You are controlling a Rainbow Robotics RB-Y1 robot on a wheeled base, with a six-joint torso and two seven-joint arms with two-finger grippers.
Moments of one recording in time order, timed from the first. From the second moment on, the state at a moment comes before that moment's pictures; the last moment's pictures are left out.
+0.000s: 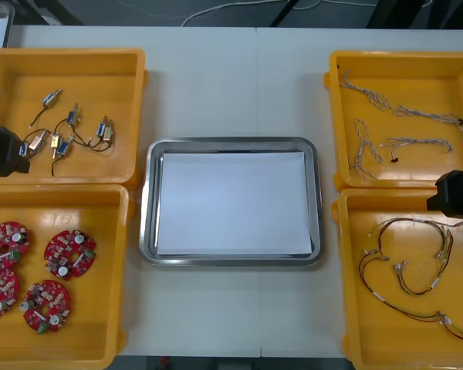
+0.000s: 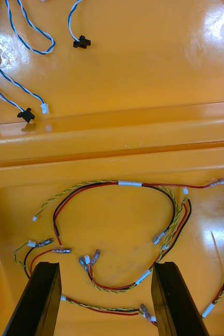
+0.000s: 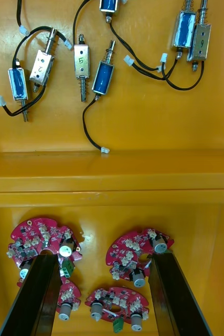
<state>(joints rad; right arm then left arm) -0.19 -0.90 -0.09 -2.12 -0.88 1.72 1.03 -0.36 0.96 0.12 -2.03 0.93 1.80 -1.13</state>
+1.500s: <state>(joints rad) -0.19 -0.90 -0.09 -2.12 -0.88 1.72 1.03 -0.36 0.96 0.12 -2.03 0.93 1.80 -1.13</state>
